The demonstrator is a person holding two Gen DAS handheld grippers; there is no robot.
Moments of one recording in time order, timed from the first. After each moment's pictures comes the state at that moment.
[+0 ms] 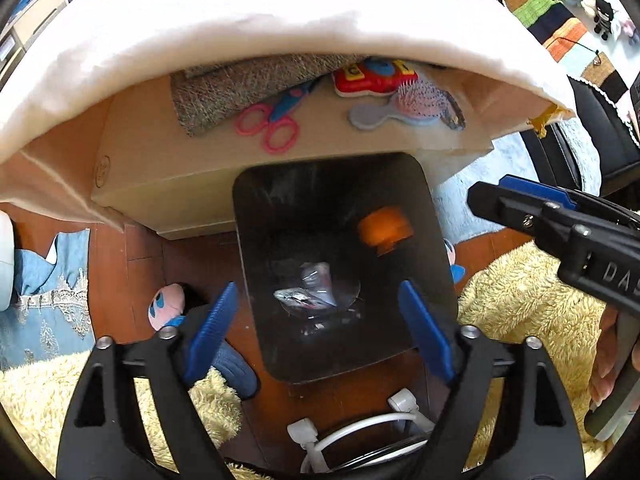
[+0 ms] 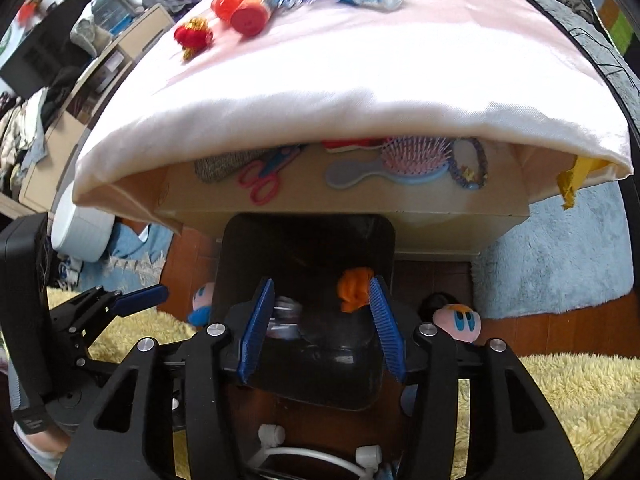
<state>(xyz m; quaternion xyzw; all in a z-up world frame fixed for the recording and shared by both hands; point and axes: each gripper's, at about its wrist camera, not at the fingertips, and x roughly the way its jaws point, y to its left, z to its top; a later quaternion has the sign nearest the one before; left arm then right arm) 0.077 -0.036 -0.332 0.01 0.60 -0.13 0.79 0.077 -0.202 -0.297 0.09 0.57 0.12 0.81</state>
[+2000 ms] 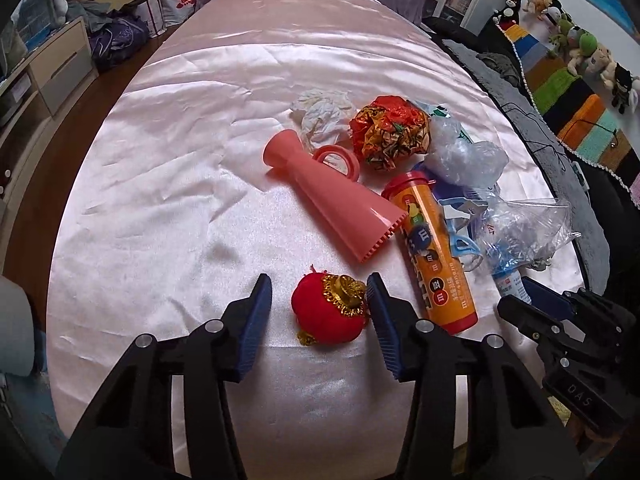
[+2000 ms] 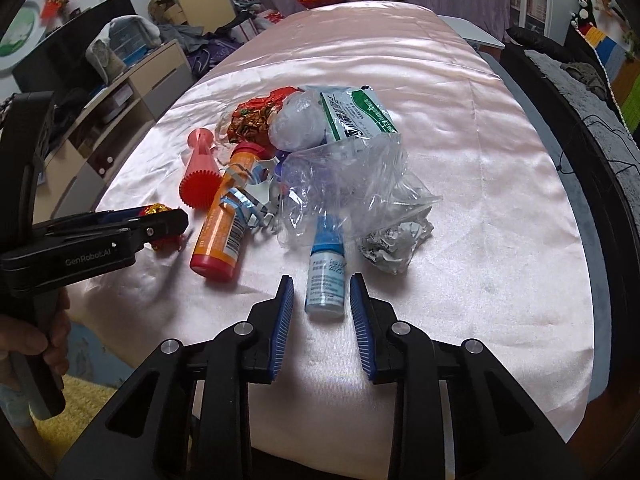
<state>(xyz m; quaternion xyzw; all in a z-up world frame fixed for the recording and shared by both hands) 0.285 -0.022 -0.241 -0.01 0.51 -0.10 0.85 0.213 -0.207 -0.239 0.05 0.48 0.13 0.87</state>
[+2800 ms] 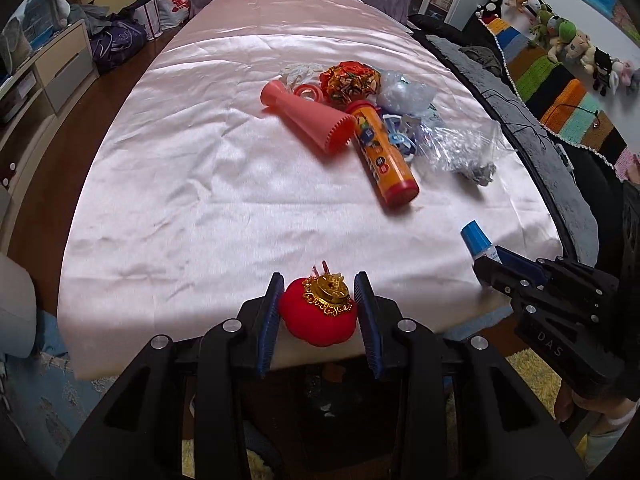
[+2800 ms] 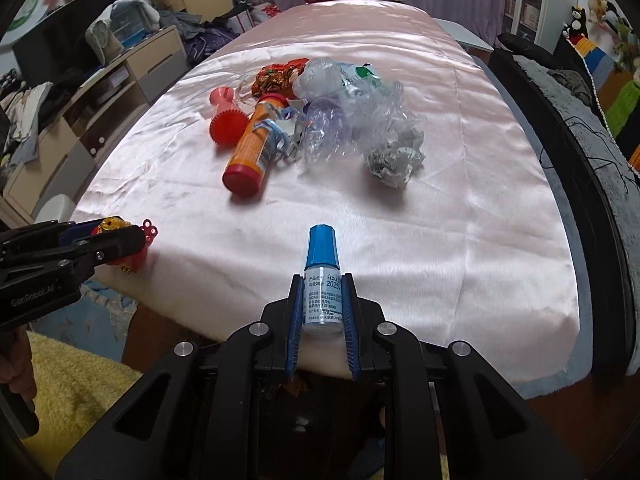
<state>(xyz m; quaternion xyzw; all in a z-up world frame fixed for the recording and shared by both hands) 0.180 -0.017 -0.224 -0.01 0.51 -0.12 0.85 0.146 -0.199 -0.239 0.01 0.49 0.11 0.87</state>
